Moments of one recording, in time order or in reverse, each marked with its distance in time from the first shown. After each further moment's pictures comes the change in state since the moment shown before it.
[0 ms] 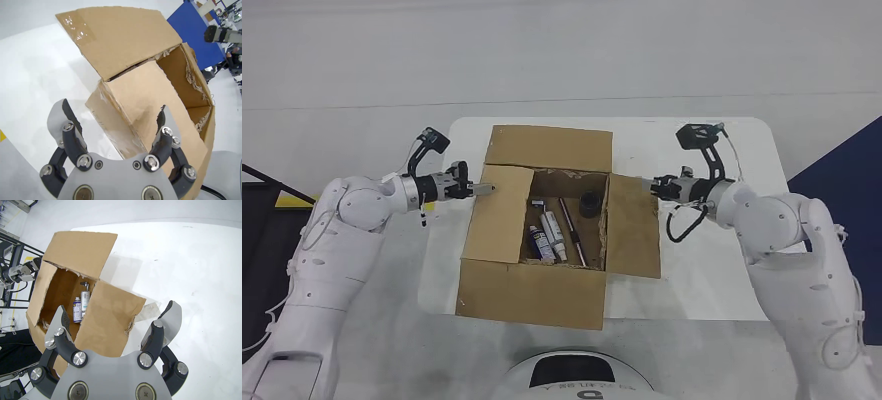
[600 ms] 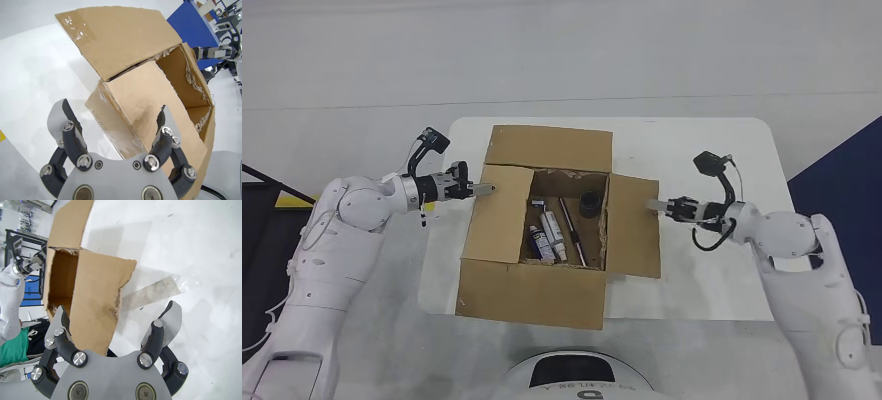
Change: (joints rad) left arm 0.000 0.000 0.000 0.000 0.000 -0.001 -0.001; right arm -0.046 0.020 0.143 0.317 0.280 -0.227 0.011
